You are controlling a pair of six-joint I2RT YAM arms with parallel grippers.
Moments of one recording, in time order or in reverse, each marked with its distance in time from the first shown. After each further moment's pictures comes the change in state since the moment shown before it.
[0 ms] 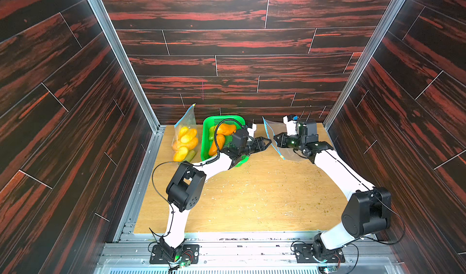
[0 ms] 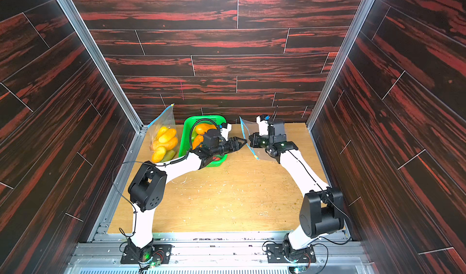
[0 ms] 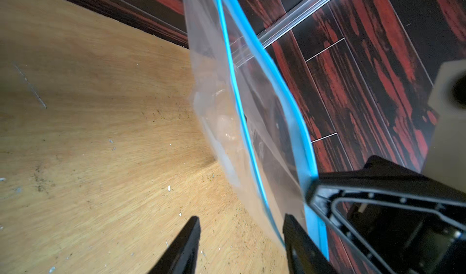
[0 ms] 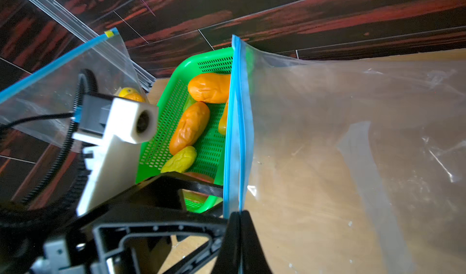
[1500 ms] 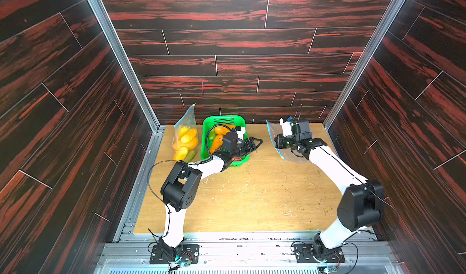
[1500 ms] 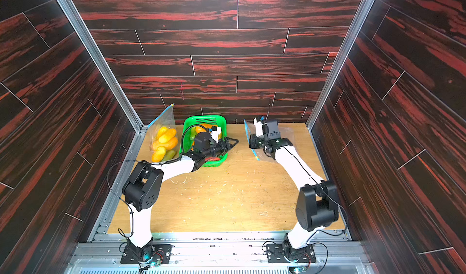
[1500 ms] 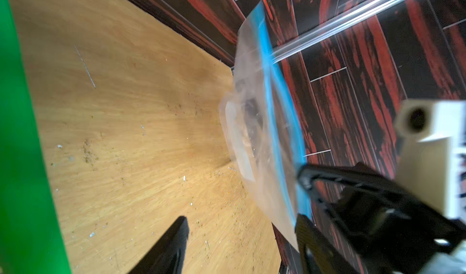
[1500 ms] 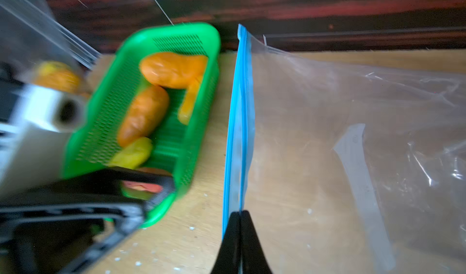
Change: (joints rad) left arm 0.069 -0.040 -0.161 0.135 0.054 -0.134; right arm 0.036 0.061 0.076 -0.103 0.166 -0.095
